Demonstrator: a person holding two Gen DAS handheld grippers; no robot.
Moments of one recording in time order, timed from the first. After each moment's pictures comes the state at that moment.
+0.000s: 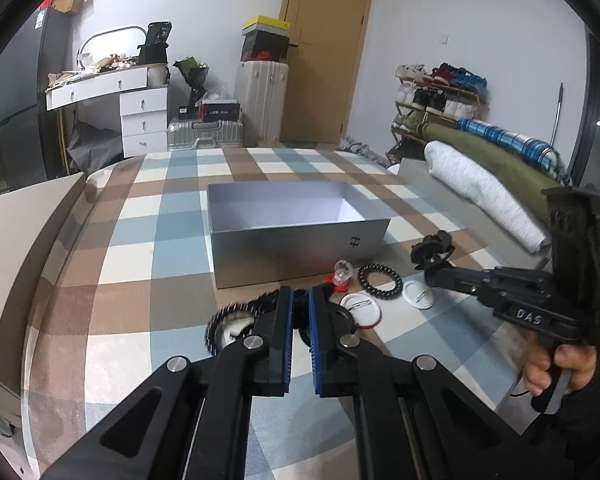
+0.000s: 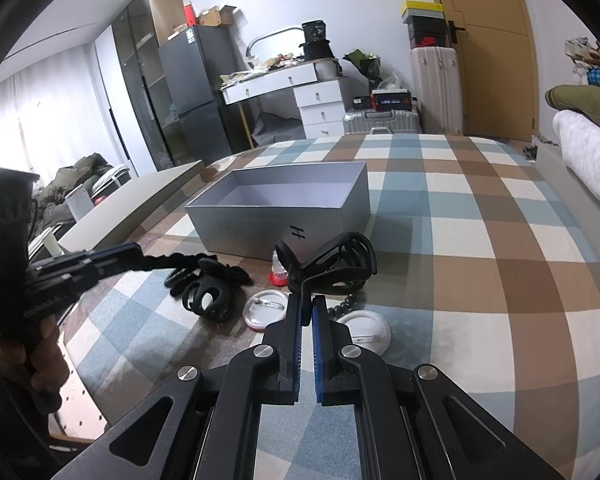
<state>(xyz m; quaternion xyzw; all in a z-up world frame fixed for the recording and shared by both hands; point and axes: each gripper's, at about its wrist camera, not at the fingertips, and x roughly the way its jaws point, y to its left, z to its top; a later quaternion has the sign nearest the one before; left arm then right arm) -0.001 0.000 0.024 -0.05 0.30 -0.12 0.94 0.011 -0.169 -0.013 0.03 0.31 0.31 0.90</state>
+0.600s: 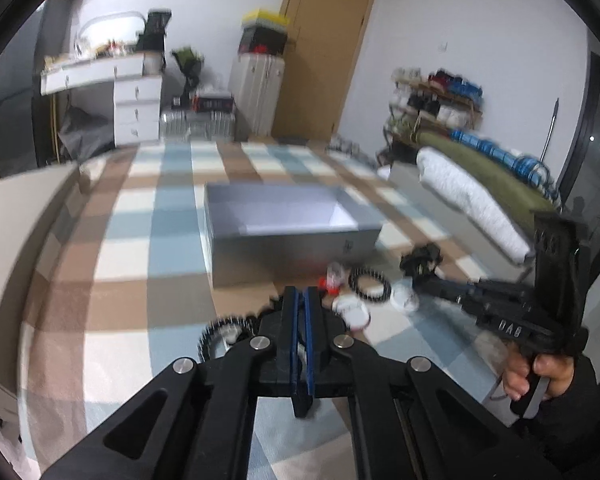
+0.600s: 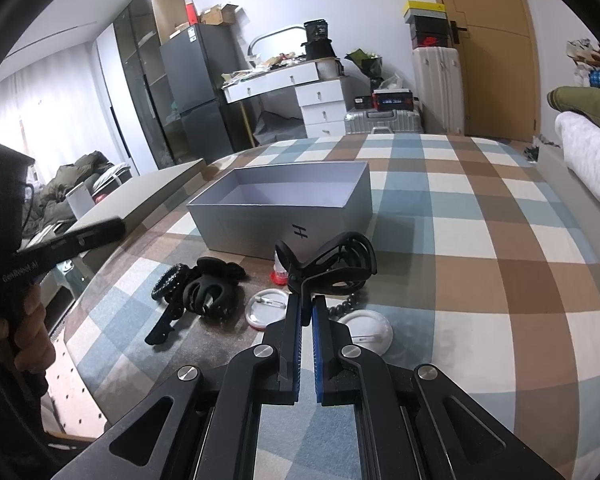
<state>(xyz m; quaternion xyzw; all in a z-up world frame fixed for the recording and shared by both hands) 0.008 0.013 0.023 -0.08 0.33 -0.14 0.93 0.011 -0.170 -0.014 0.03 0.31 0.31 0.90</state>
